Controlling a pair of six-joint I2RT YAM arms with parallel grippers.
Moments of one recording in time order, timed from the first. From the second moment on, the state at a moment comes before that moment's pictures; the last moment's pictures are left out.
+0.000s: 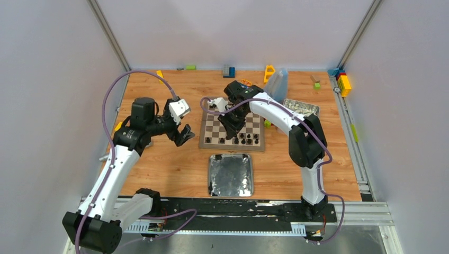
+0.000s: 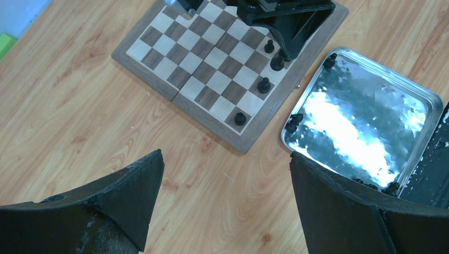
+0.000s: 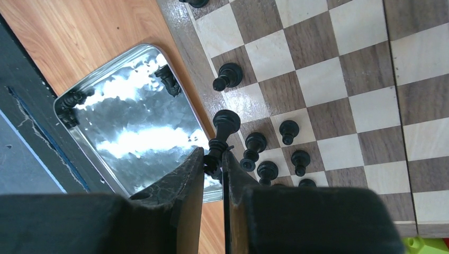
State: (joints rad) left arm -0.22 0.97 0.99 -0.62 0.62 0.50; right arm 0.67 2.03 1.78 -1.02 -0.43 -0.33
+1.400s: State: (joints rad) left arm -0.22 0.97 0.94 -0.62 0.60 0.50; right arm 0.72 2.19 1.91 -1.14 -0.30 -0.35
